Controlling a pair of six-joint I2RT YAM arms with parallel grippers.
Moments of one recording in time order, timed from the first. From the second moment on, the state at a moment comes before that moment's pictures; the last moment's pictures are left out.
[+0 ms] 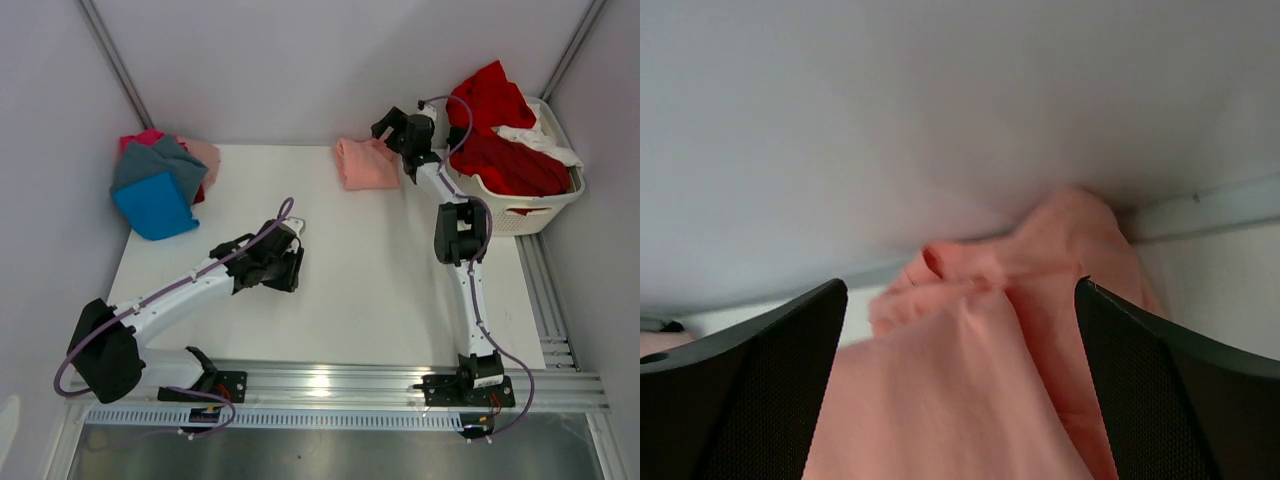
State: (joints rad) left arm -0.72 1.28 0.92 -0.63 -0.08 -0.38; right arm 0.18 2.69 2.40 0.07 -0.06 0.67
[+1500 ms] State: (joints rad) left arm -0.71 1.28 1.00 -0.61 -0.17 -0.36; right arm 0.23 2.32 1.51 0.43 -0.21 1.00
